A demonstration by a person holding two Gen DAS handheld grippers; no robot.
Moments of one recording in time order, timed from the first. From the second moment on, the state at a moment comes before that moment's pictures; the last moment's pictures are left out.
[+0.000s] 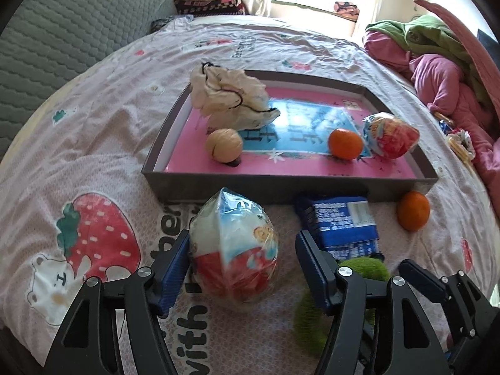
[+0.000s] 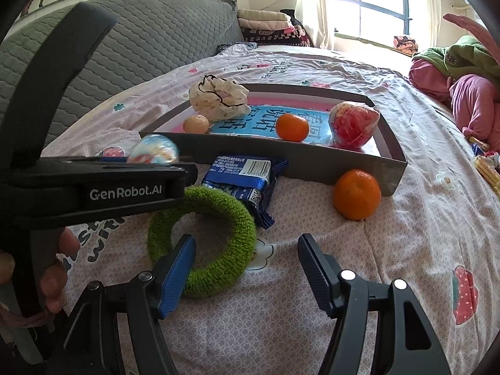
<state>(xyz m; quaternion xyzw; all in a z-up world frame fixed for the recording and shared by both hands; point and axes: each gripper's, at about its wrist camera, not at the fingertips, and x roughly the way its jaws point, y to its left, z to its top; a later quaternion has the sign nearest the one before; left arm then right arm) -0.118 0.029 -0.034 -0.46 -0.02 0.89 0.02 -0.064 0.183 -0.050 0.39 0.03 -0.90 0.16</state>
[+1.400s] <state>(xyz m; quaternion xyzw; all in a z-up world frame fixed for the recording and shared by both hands) -0.116 0.008 -0.049 -0.46 -0.06 0.89 0.03 -0.068 0.196 -0.055 0.42 -0.02 -0.88 0.20</state>
